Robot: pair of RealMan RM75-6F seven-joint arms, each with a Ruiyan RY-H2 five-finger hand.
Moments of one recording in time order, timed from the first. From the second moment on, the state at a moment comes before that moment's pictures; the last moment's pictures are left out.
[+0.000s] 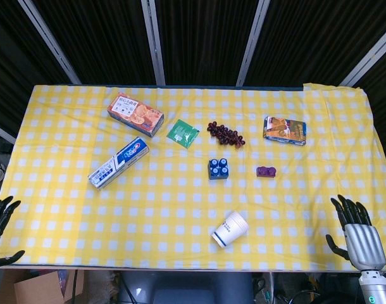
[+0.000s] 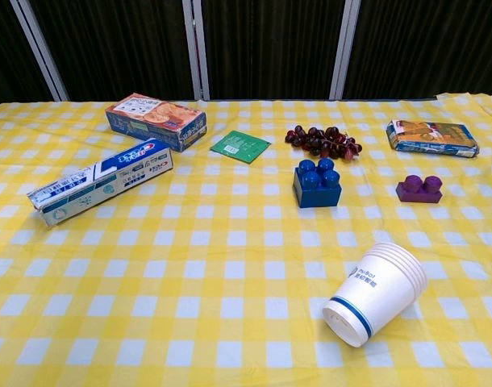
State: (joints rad) left arm 0.01 -0.87 0.09 -1.89 1.56 1.45 0.14; right arm 0.03 -1.16 0.00 -1.62 -1.50 1.44 -0.05
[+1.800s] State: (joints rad) left arm 0.00 -0.92 0.05 -1.92 1.45 1.44 0.32; right arm 0.65 -1.36 0.25 -1.37 -0.94 0.73 -0.30
